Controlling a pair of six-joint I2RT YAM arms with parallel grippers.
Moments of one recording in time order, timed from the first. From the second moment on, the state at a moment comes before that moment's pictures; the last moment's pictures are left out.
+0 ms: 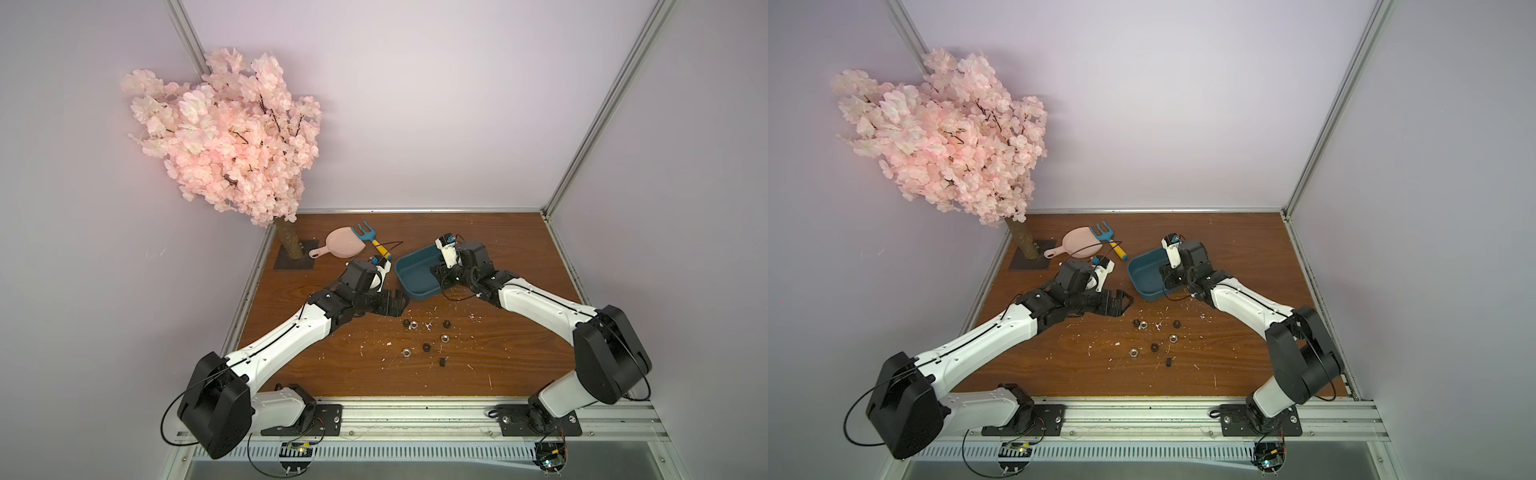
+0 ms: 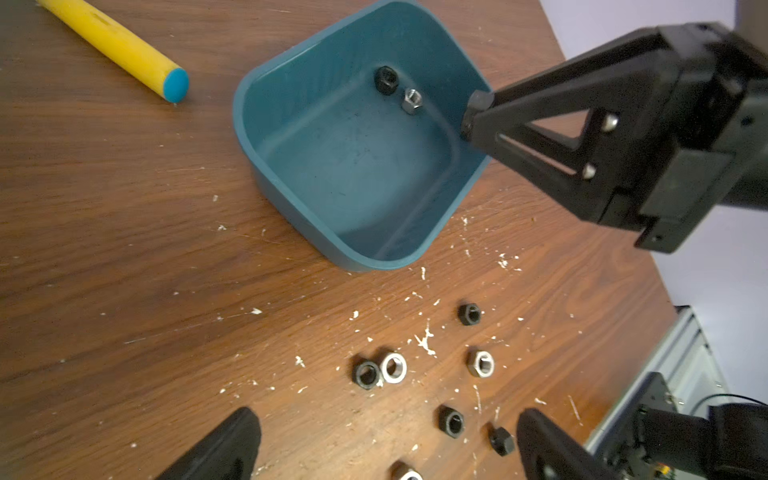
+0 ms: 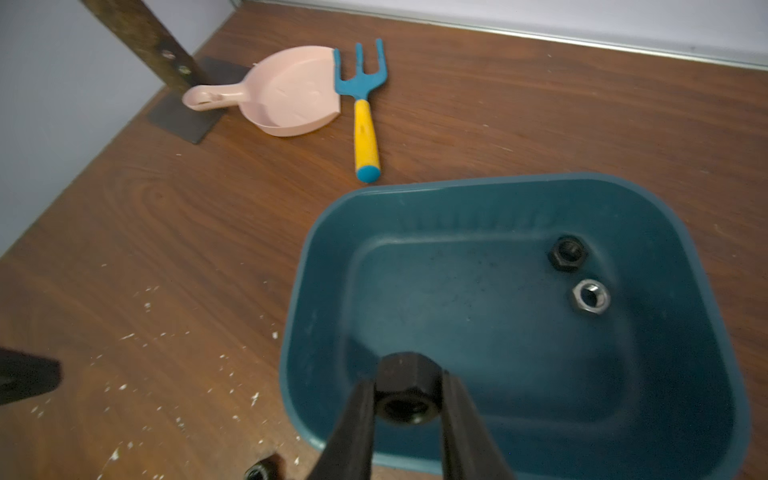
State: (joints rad) left arm -0.60 1.27 0.87 -0.39 0.20 -0.38; right arm 0.55 1.60 1.05 -0.13 -0.05 0.18
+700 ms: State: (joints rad) left arm -0.60 1.38 0.90 -0.51 -0.02 -0.24; right arm 0.50 2.02 1.52 -0.65 0.27 0.06
